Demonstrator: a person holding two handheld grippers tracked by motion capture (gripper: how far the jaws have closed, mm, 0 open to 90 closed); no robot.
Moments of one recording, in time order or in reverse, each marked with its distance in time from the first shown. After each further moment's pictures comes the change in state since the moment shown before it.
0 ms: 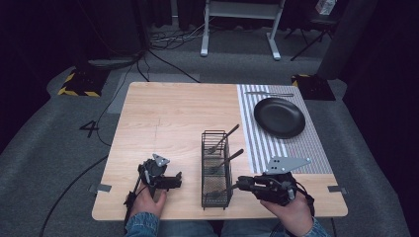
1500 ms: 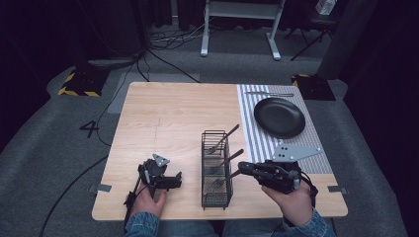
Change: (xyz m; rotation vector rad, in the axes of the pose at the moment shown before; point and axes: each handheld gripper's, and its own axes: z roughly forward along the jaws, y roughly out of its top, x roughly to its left) left arm 0.000 0.000 0.000 0.001 -0.001 0.002; right arm -0.003 0.031 -0.015 -0.122 -0.036 -0.032
